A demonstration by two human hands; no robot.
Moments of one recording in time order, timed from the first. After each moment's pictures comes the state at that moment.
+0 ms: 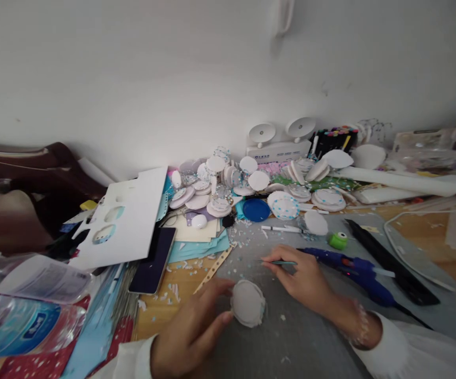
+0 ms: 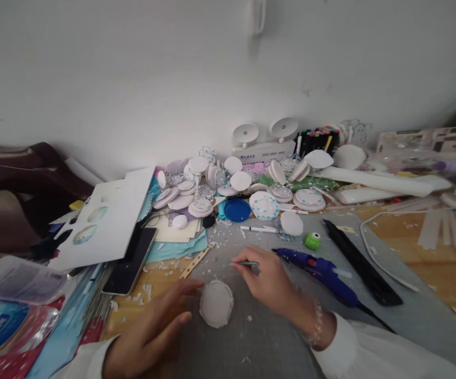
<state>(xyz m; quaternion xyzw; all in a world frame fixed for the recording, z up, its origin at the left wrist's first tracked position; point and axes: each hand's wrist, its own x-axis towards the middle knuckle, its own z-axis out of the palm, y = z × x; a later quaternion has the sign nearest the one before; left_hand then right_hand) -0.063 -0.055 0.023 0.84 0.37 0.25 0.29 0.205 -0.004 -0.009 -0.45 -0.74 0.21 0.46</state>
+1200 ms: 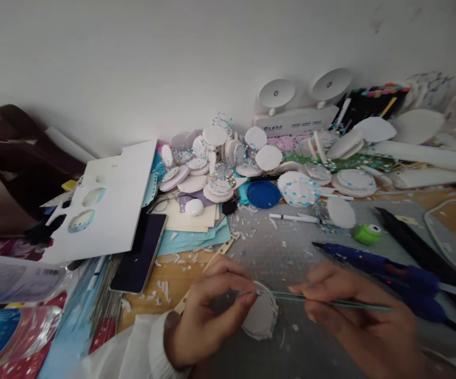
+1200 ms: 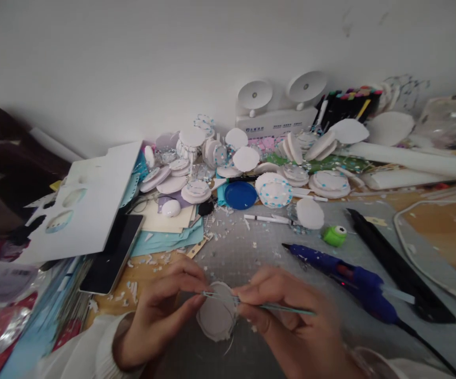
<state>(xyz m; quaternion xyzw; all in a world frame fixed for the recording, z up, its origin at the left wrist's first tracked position) -0.015 -0.021 0.011 0.71 0.33 0.45 0.43 0.207 -0.040 0.014 -0.40 -0.65 0.34 0.56</state>
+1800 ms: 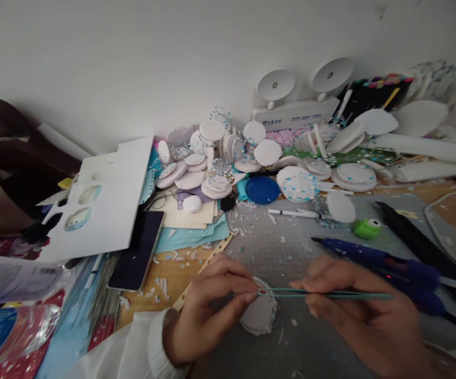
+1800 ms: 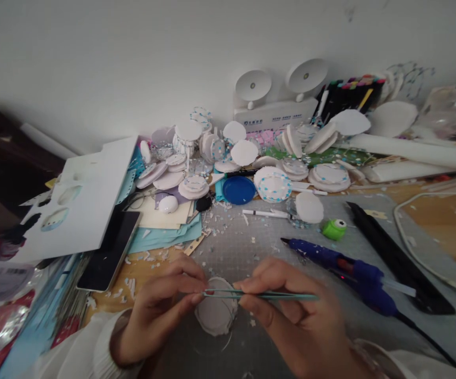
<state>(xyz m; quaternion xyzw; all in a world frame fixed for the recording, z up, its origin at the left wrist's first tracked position) -0.017 -0.018 0.014 0.74 0.31 0.43 0.42 0.206 -0.039 0.023 -0.43 -0.61 0.37 0.56</state>
